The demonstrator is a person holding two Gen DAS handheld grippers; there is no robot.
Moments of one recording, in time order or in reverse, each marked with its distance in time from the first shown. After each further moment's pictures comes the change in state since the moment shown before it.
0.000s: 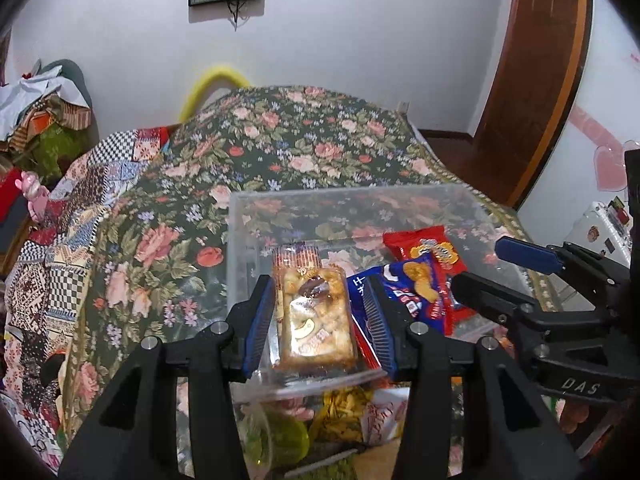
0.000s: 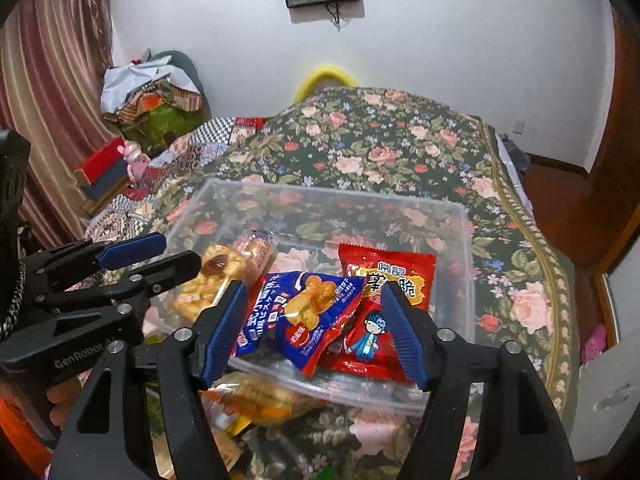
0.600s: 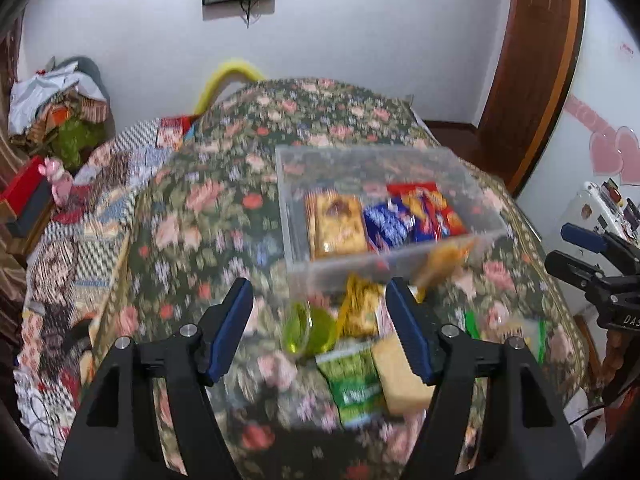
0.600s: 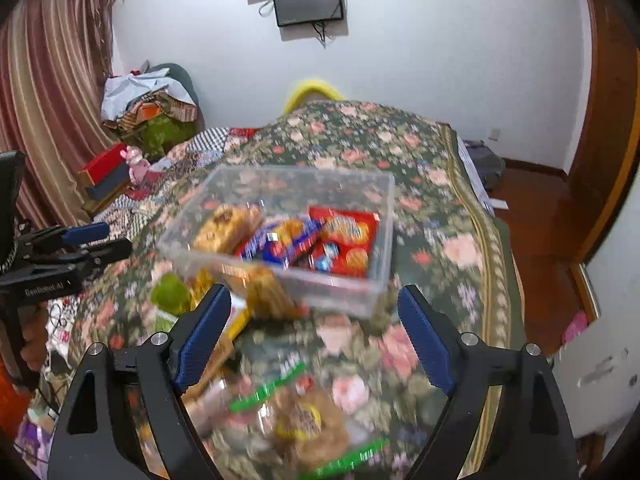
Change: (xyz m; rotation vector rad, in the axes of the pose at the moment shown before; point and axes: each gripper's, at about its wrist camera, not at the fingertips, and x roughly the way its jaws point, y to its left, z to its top) left arm -0.074 0.015 -0.065 -0.002 0.050 0.024; right arm -0.082 -0.018 -0.059 0.008 -0.023 -0.049
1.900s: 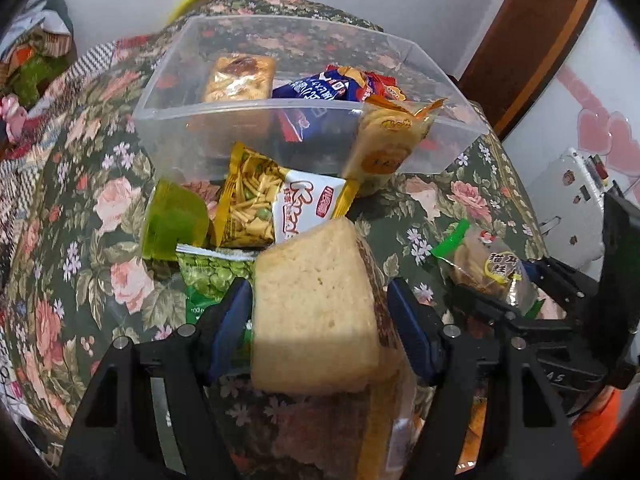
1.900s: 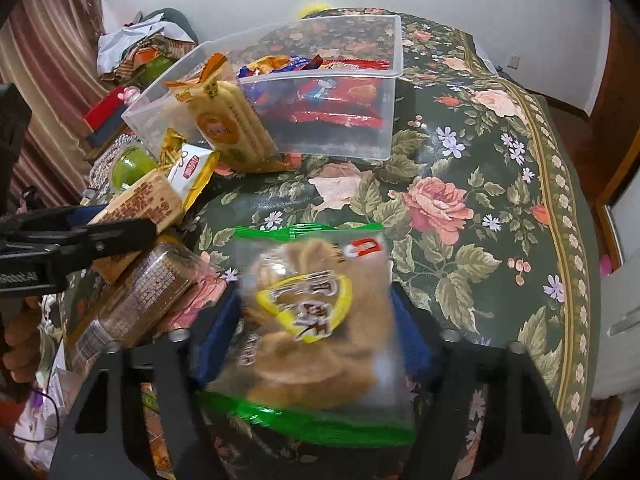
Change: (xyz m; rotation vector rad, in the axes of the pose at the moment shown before) left arm 0.075 -0.062 -0.053 -0.049 0.213 -0.116; right arm 0.056 -0.014 -0.085 0.044 0.216 0.079
